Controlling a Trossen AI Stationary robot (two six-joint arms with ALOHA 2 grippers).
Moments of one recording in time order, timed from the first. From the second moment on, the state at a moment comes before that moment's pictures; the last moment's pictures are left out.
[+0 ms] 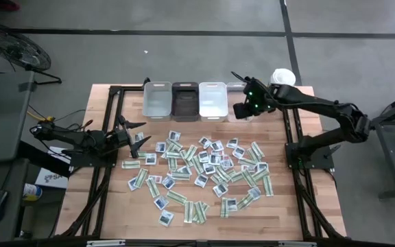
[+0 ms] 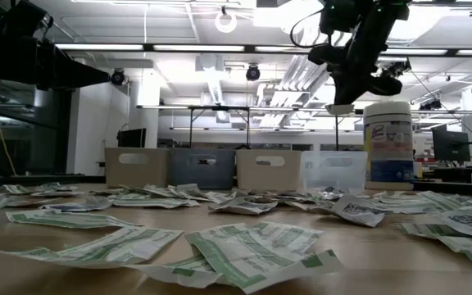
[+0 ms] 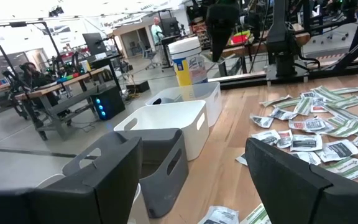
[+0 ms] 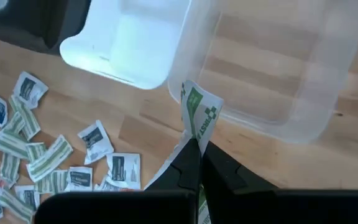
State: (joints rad) left arm -0.29 0.04 0.03 0.05 -0.71 0.26; right arm -0.51 1.33 1.10 -0.85 0.02 0.76
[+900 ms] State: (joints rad) left arm -0.29 0.04 0.03 0.05 -0.72 0.26; right arm -0.72 1.66 1.21 -0.77 0.03 0.46
